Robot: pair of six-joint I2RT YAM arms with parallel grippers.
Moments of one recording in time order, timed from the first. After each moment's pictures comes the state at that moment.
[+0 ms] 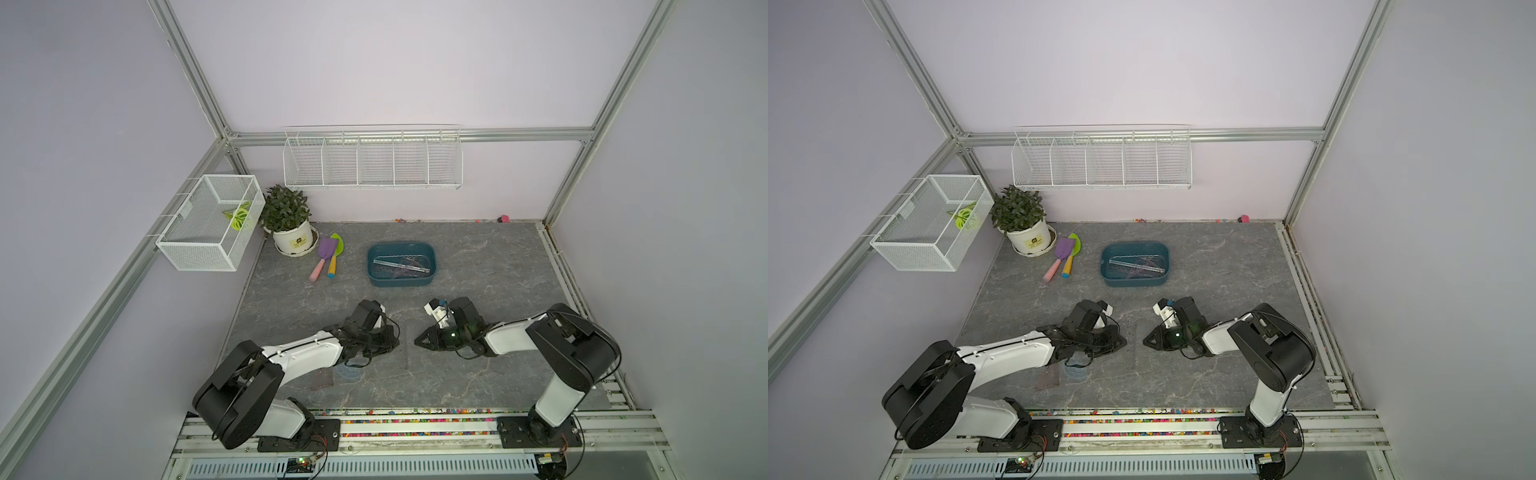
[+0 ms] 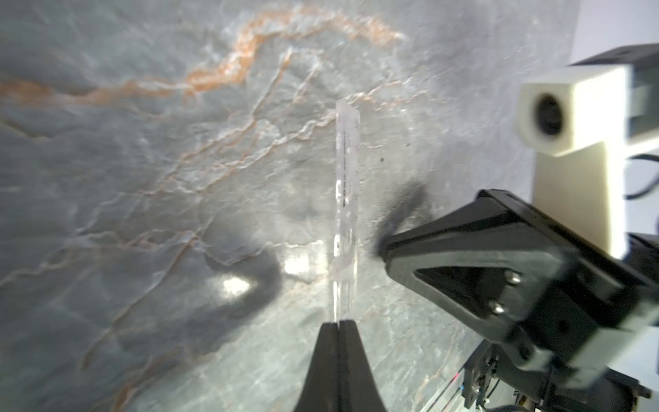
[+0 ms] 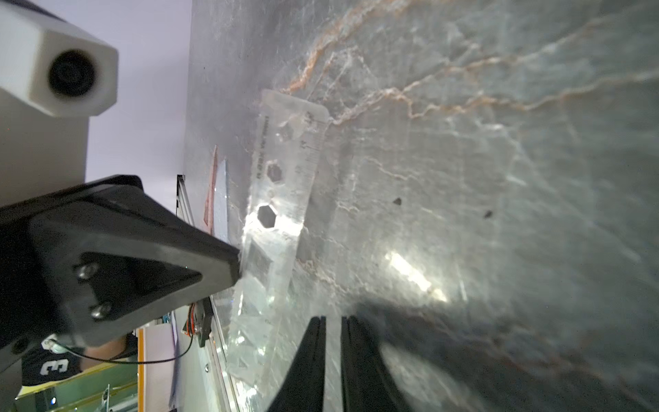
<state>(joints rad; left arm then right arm) -0.73 1.38 0.57 -0.07 0.34 -0.86 0.63 1.75 0.57 0.39 -0.67 0.67</state>
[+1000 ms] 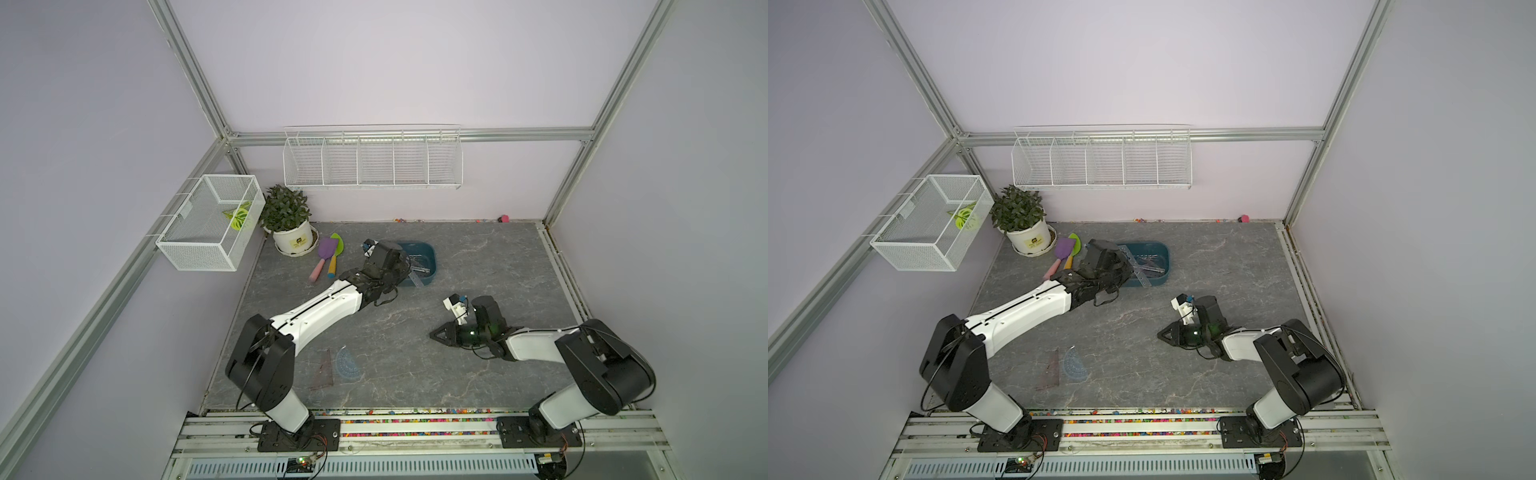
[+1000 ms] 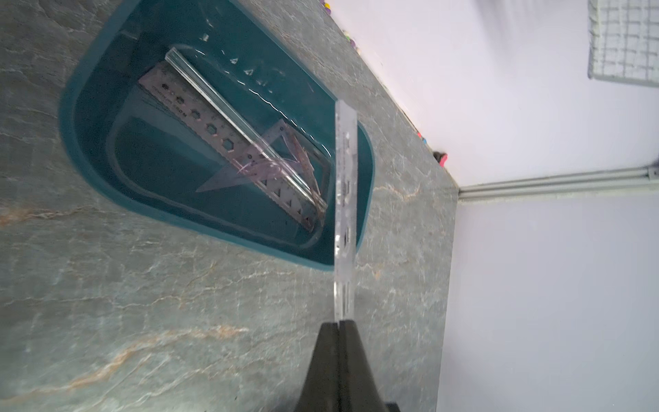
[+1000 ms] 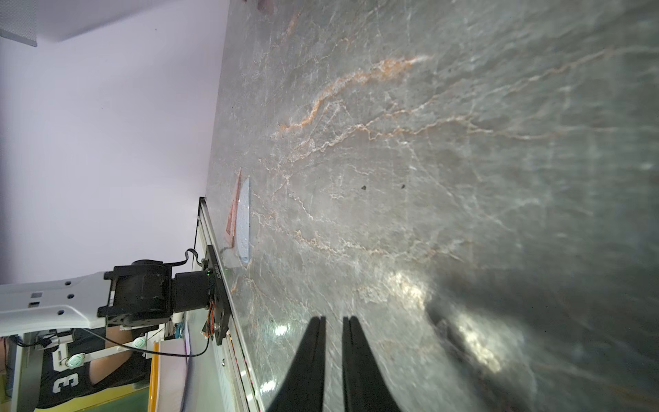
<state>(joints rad) -0.70 1.66 1.25 -0.25 -0.11 -1.19 0.48 1.54 0.45 0.37 -0.72 0.64</state>
